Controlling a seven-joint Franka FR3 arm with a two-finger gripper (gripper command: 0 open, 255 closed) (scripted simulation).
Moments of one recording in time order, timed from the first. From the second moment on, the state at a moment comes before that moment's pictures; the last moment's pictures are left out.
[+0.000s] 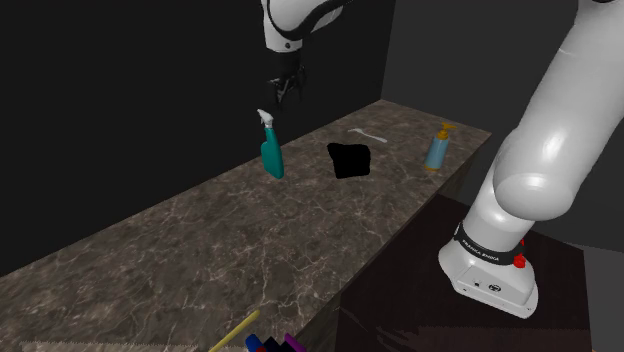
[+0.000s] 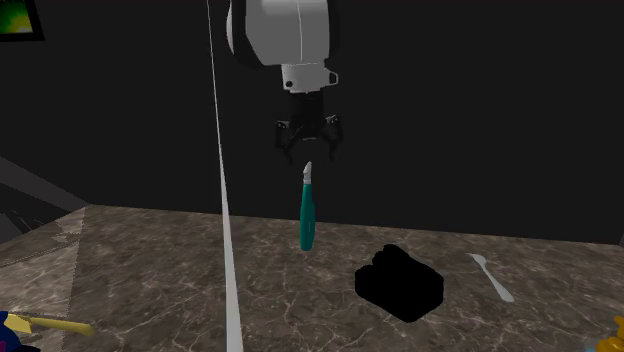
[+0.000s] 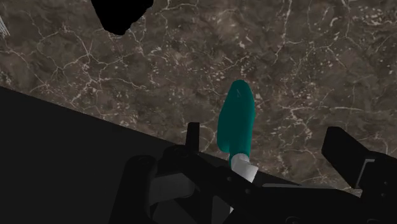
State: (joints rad) arm 0.03 -0.01 0.09 -1.96 -0.09 2.02 0.02
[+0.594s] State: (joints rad) arm 0.04 0.20 0.10 -1.83 -0.13 2.10 0.03
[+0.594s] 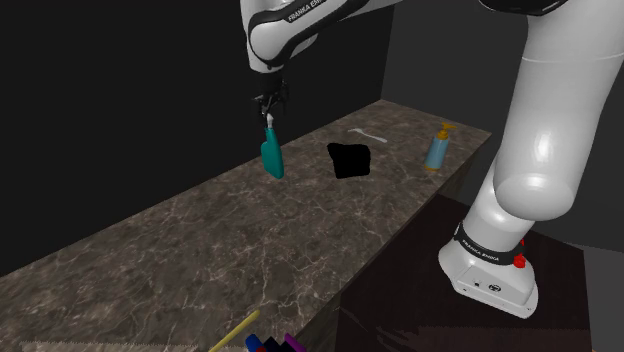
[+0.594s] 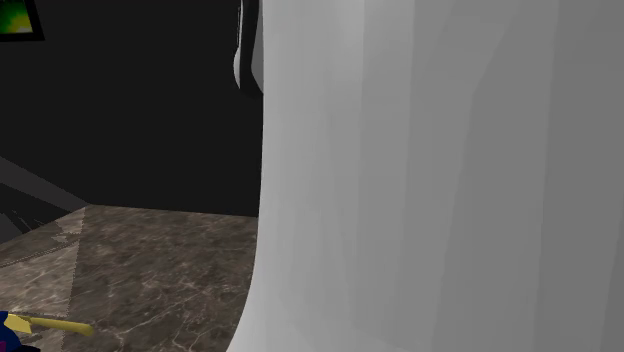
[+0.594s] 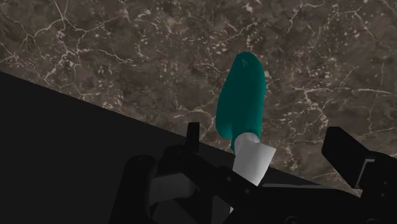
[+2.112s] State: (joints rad) arm 0.04 0.21 0.10 -1.85 -0.13 2.13 0.04
